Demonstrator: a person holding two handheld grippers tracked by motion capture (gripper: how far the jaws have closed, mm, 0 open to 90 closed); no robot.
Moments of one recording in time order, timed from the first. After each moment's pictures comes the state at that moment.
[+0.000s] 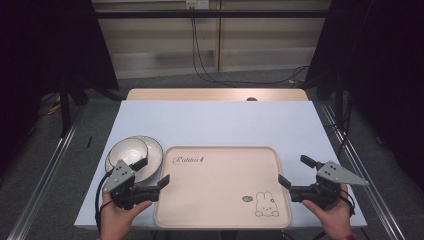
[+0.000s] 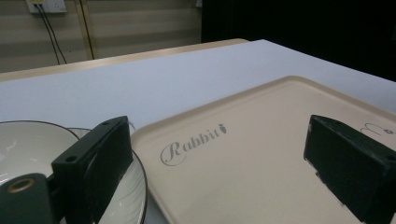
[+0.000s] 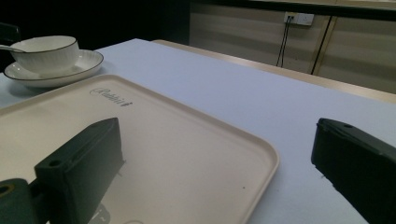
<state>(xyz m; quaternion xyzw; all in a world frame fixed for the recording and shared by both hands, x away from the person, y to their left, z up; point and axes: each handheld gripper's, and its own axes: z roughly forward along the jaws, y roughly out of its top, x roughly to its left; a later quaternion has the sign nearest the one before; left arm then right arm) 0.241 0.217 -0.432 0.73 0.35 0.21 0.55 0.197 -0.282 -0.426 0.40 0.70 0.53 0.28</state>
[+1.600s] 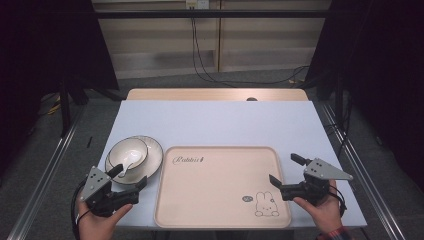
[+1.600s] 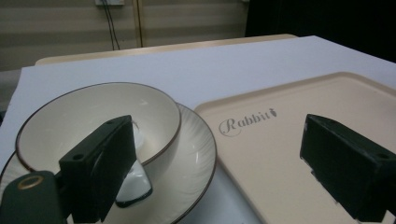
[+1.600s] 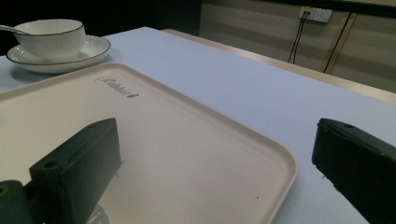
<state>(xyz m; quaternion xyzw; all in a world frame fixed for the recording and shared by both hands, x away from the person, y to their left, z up) 0.223 0.260 -0.429 0.70 0.42 0.25 0.52 0.212 -0.266 -0.434 0.37 0.72 0.51 0.28</state>
